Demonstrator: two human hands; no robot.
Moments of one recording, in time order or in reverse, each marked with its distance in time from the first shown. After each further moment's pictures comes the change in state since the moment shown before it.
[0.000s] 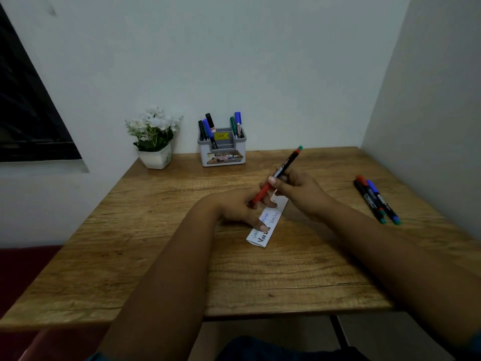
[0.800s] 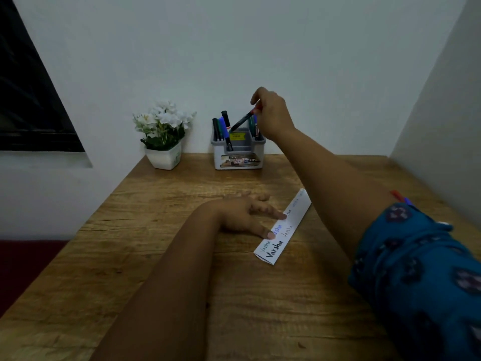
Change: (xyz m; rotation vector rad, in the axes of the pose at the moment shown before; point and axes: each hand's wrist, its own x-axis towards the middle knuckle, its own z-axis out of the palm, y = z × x) left_hand 0.006 -0.034 -0.024 0.229 -0.040 -0.052; right_hand 0.228 -0.033 0.031 -0.721 0.324 -0.346
